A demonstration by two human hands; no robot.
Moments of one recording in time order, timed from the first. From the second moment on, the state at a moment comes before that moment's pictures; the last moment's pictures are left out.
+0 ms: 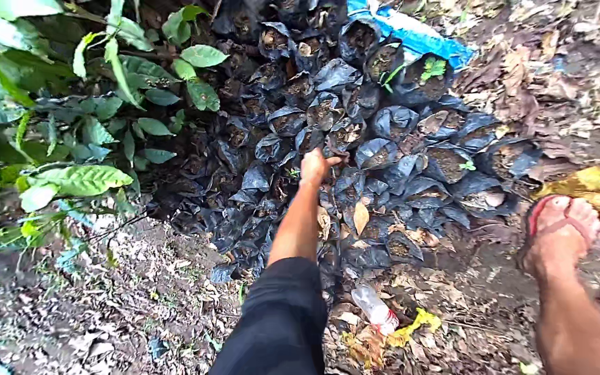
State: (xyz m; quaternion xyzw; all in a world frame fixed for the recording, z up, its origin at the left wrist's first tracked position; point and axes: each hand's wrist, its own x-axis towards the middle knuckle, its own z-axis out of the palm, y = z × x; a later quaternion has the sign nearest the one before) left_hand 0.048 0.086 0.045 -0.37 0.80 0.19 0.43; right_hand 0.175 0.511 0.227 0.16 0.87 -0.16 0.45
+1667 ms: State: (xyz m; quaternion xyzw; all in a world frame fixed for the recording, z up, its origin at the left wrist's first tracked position) left_hand 0.127 0.116 0.022 -0.61 0.73 0.16 0.26; right_hand 0.149 0.423 0.256 0.30 0.79 0.01 0.54
